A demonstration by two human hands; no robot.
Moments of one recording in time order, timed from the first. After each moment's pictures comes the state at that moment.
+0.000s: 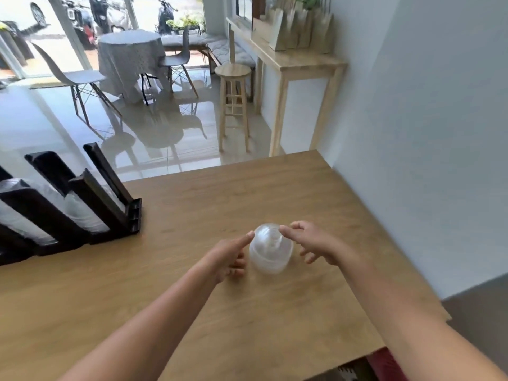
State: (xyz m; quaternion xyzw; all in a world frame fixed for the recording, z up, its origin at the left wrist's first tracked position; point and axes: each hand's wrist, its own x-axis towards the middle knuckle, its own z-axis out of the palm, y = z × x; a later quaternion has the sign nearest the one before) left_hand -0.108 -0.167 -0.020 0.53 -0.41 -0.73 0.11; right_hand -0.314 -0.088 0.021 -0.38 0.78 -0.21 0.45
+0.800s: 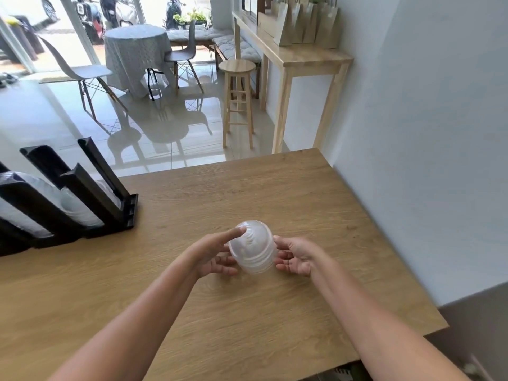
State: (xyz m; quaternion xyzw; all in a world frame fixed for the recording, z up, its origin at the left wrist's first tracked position) left_hand -0.100 -0.178 -0.013 0.51 -0.41 -0.75 0.10; right_hand -0.301 -0.093 -0.014 -0.10 0.67 -0.37 0.64
